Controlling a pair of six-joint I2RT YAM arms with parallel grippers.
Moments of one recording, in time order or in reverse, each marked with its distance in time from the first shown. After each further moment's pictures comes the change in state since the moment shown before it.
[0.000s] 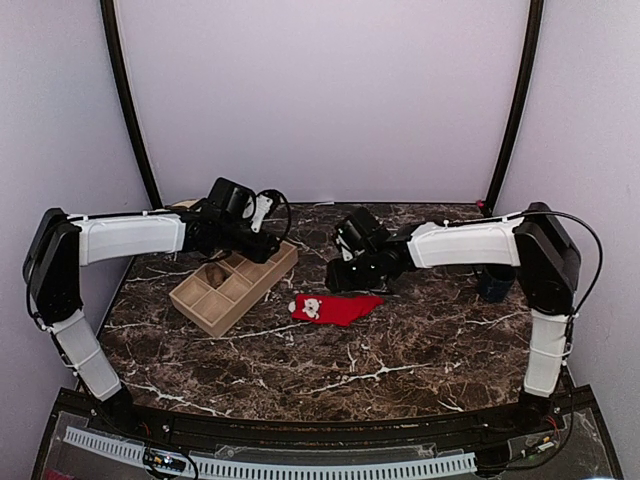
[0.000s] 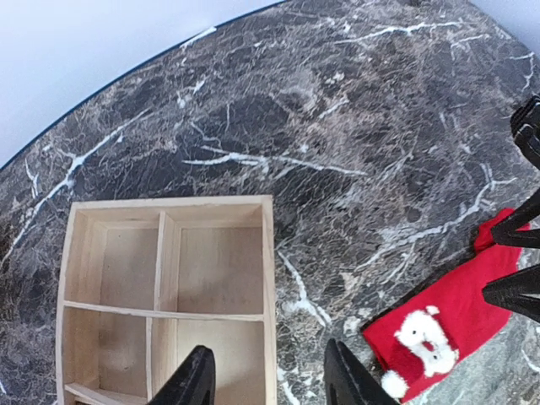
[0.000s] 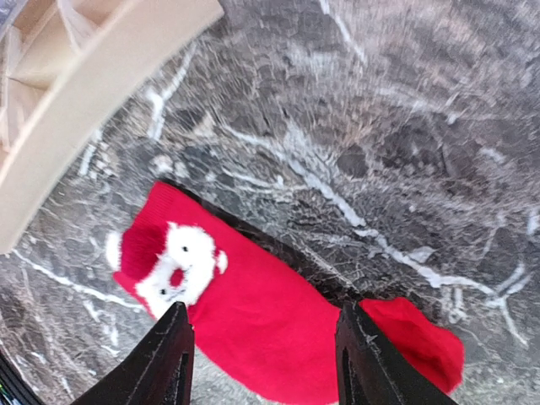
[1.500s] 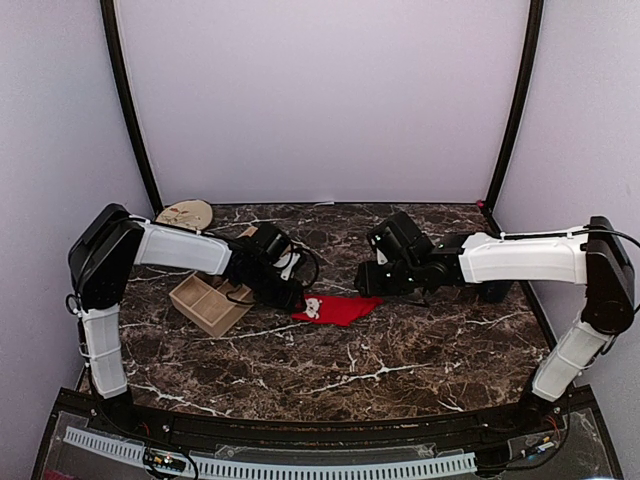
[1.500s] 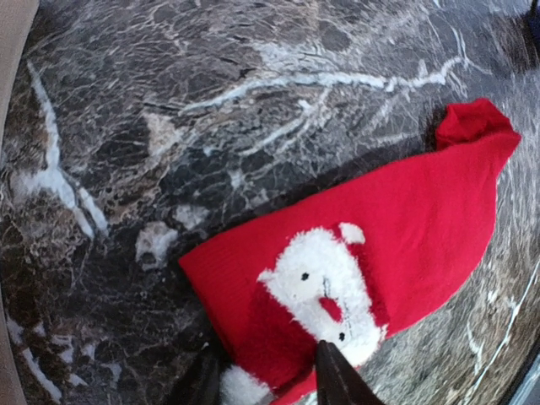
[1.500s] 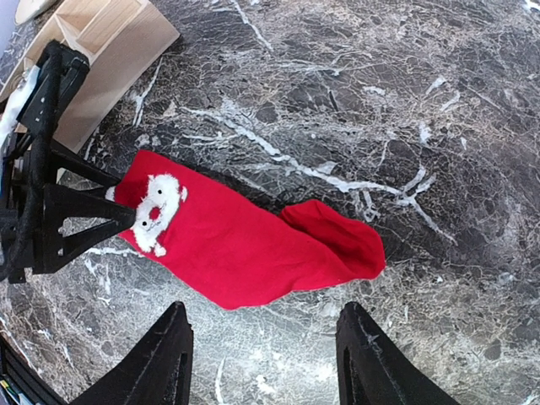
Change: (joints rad) left arm -0.116 0.231 0.016 -0.096 0.265 -0.341; right arm 0.021 -0.351 -0.296 0.027 0.132 0.090
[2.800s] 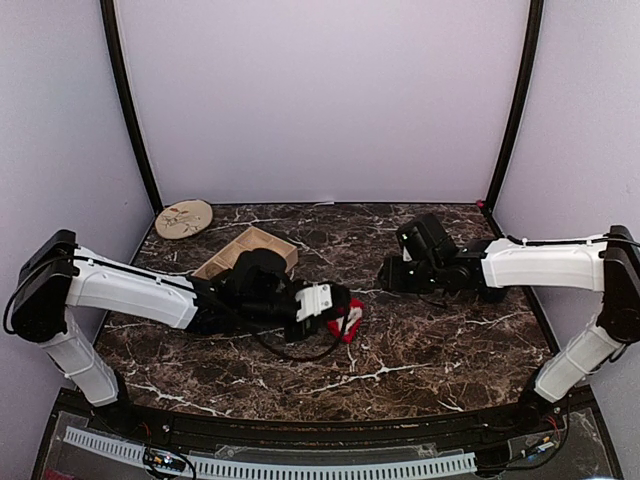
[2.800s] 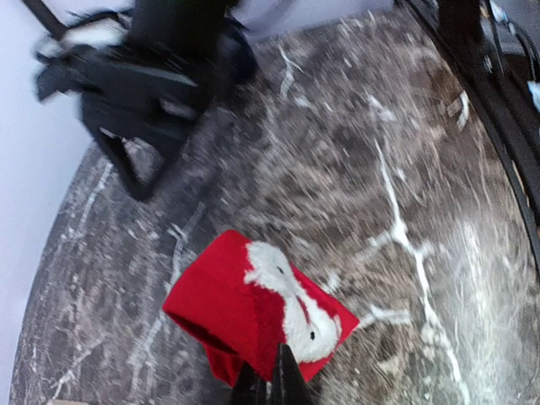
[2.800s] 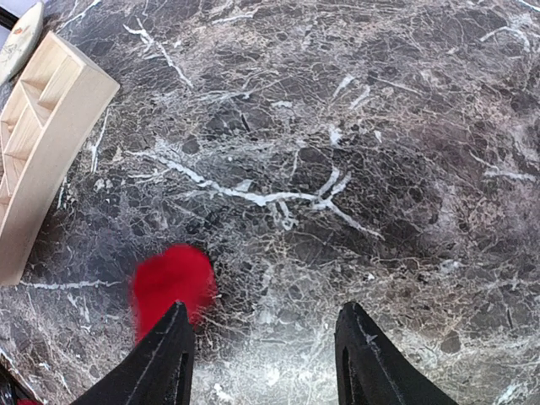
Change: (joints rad) left arm -0.298 -0.355 -0.347 0.584 -0.044 0.853; right arm -0.096 -0.111 -0.140 0.068 0.038 0.056
